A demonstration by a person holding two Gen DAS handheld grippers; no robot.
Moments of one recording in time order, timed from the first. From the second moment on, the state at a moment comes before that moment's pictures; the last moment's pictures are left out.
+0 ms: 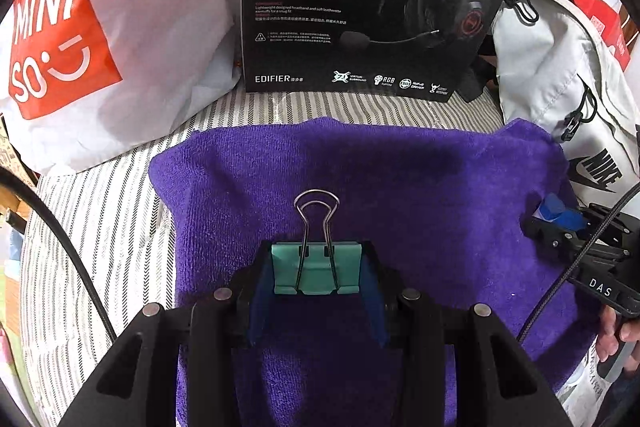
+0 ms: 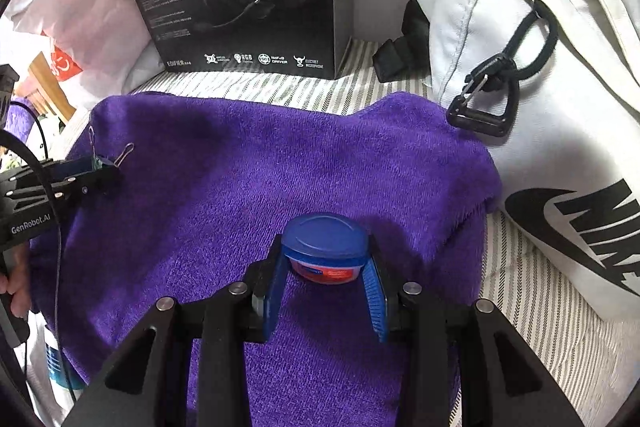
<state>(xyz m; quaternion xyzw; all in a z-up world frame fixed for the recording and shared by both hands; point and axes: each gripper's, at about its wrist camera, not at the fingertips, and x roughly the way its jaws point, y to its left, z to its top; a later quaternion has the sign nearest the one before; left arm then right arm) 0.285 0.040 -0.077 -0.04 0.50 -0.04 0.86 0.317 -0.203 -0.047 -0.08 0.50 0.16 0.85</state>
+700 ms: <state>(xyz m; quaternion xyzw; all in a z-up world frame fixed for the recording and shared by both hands) 0.222 0.036 -0.048 -0.04 0.50 -0.04 0.86 0.266 -0.229 -0.007 -0.07 0.48 0.14 0.86</state>
